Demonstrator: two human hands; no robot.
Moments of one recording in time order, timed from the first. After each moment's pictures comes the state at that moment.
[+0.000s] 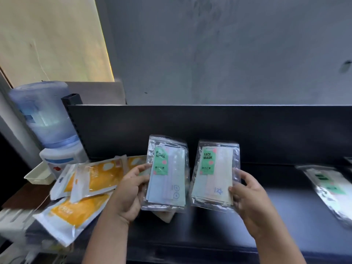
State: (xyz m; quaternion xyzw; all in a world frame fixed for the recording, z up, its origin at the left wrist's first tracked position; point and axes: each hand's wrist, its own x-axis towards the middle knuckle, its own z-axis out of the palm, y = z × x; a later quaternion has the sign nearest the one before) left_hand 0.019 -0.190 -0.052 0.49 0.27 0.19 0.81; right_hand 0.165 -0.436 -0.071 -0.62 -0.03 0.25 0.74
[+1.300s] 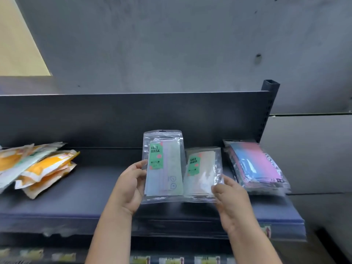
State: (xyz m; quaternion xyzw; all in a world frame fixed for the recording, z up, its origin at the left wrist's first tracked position) left_hand 0.213 -0.566 -0.080 0.49 0.32 0.19 0.79; right_hand 0.318 -0.785 -0.107 -0.61 0.07 0.22 0.76
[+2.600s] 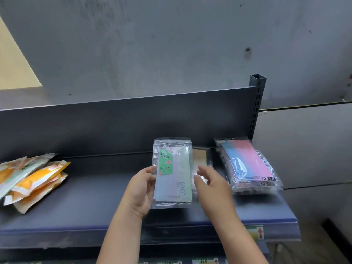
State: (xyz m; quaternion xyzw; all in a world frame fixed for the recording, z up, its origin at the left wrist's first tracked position) left_hand 0.259 -0.606 -0.090 0.54 0.35 0.16 0.75; right_hand 0.325 -0.786 -0.088 -0.79 -0.12 0.10 0.59
